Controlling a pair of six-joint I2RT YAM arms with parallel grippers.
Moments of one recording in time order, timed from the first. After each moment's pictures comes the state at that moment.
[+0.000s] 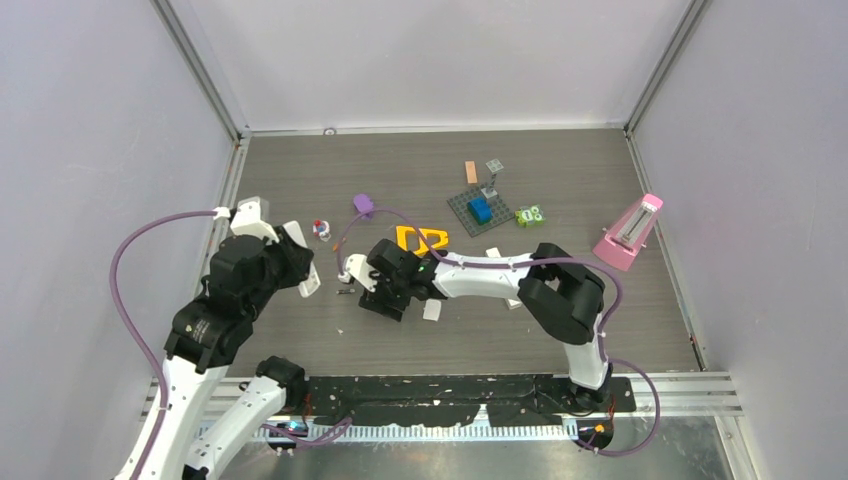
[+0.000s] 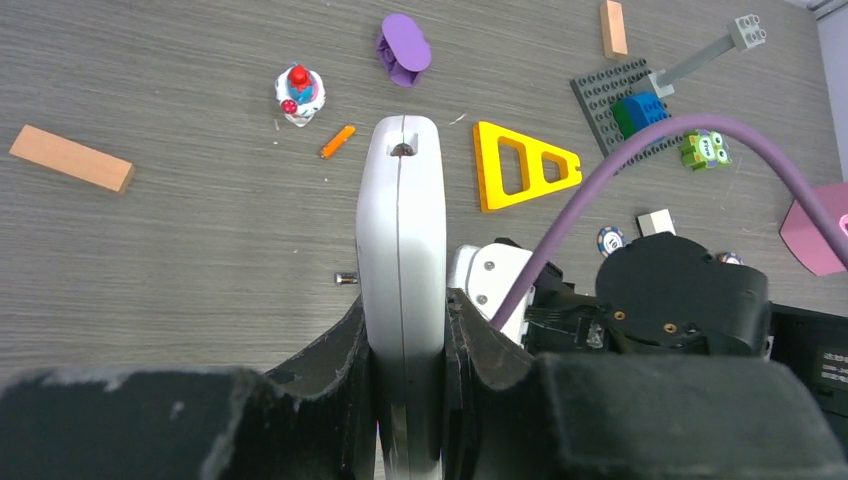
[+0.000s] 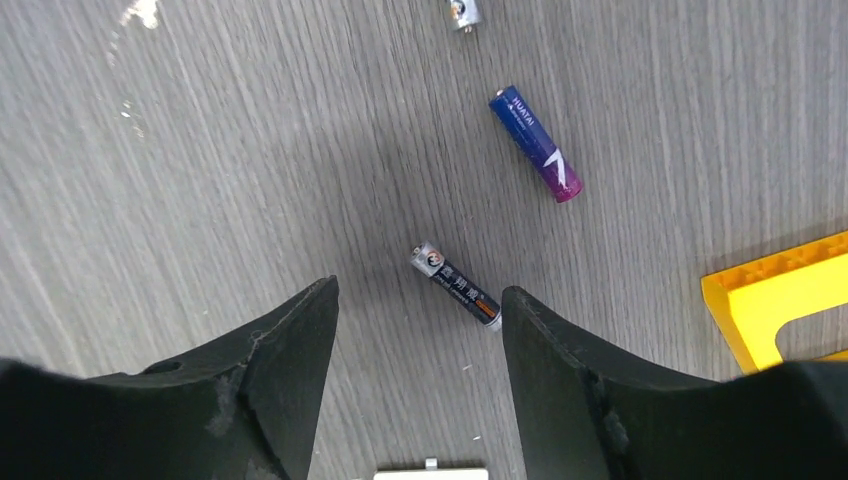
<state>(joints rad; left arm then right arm) -0.39 0.63 1.00 -0.85 -0.21 -0.49 1.08 1.95 1.31 -0.28 -0.10 -0.26</state>
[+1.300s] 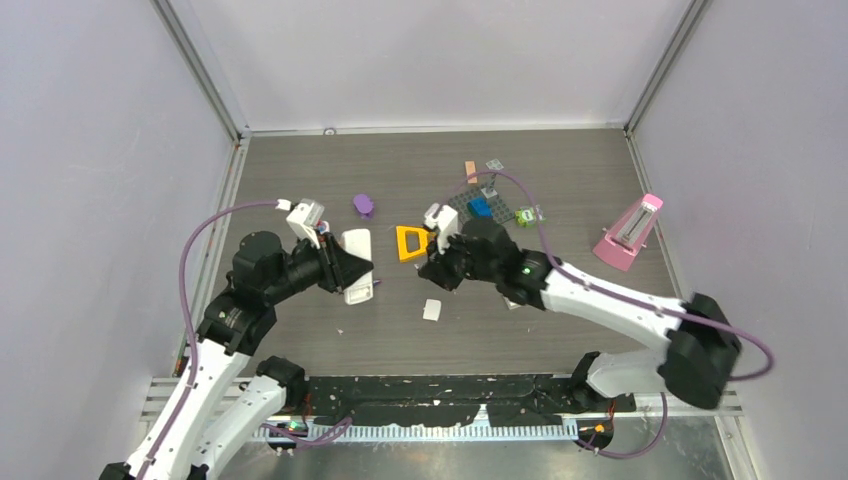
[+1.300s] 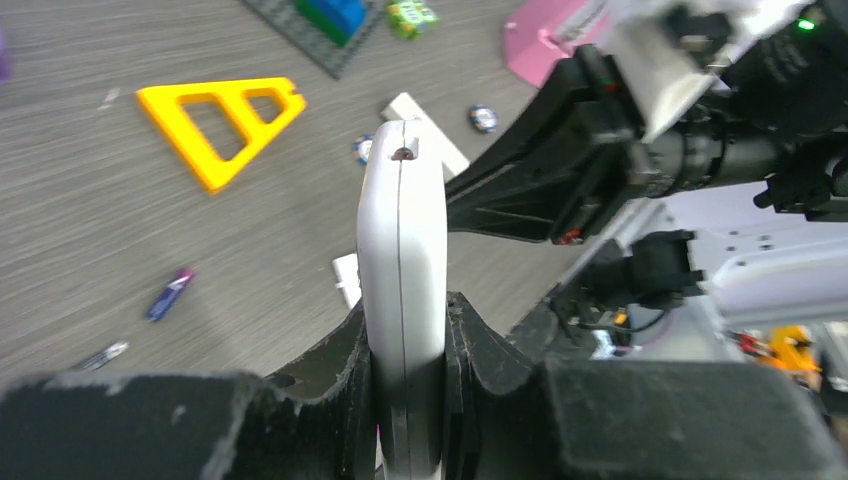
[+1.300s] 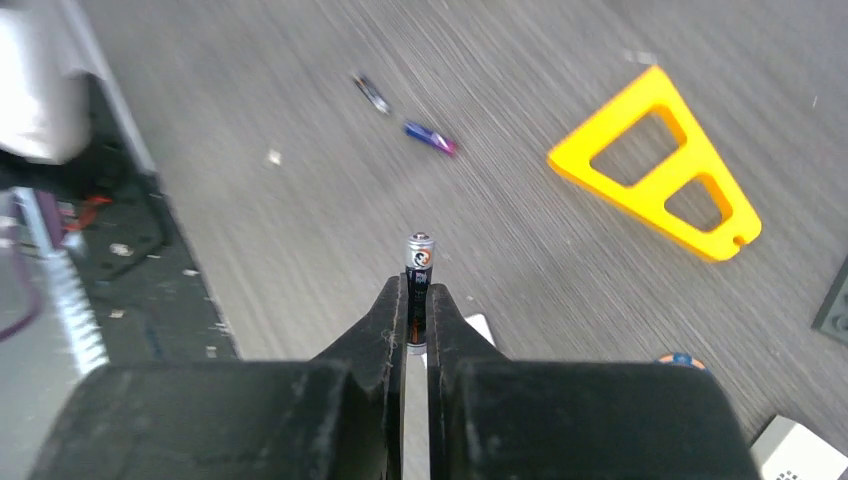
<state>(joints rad) -0.39 0.64 0.80 -0.50 0.40 -0.45 0.90 1.37 0.92 -0.12 -0.16 0.09</state>
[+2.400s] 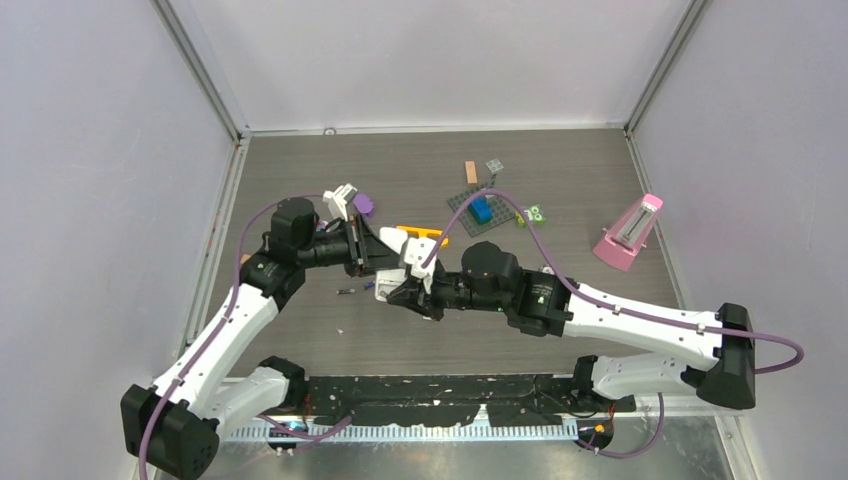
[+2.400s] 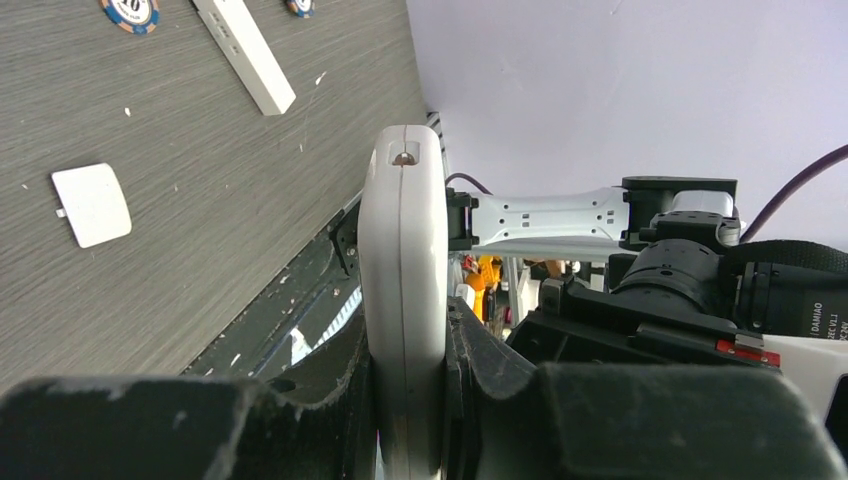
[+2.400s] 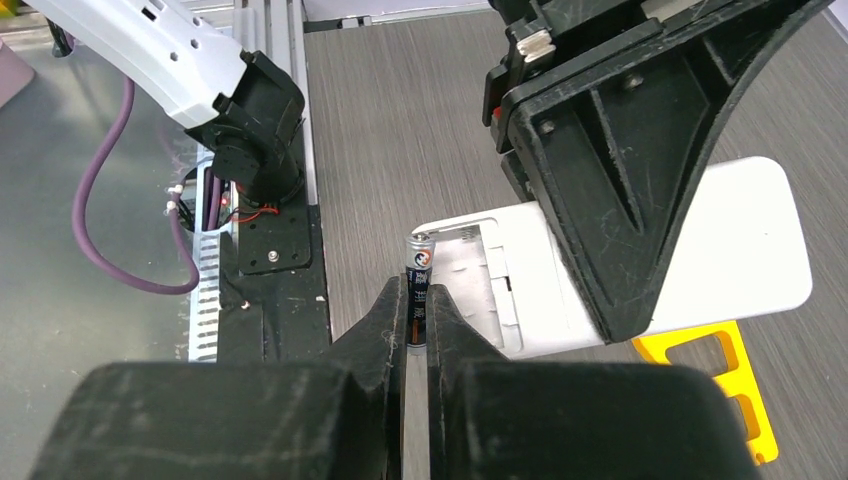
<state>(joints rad) -0.39 0.97 0.81 -0.25 0.83 -0.97 1.19 1.16 0.99 -0.07 -0.17 -0.06</state>
